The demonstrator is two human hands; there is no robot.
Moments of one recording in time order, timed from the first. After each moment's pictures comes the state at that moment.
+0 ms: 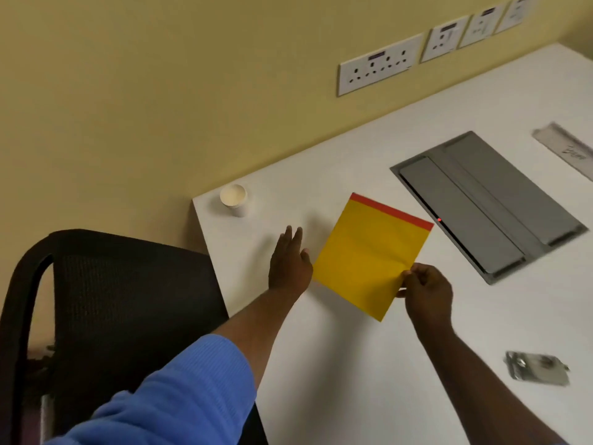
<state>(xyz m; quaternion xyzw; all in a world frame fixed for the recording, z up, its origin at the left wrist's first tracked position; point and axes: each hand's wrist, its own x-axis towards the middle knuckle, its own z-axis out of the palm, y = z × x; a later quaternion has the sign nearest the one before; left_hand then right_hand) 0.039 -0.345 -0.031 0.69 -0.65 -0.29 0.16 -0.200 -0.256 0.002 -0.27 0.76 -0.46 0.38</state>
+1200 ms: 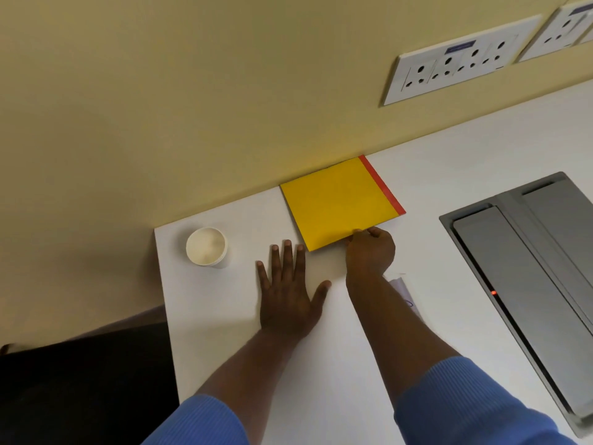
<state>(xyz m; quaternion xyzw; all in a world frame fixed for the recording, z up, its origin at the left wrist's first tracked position) 0.042 -0.489 -0.146 0.70 -0.71 -0.08 0.05 -0.095 -0.583 -0.079 -0.18 0.80 -0.42 0.39</state>
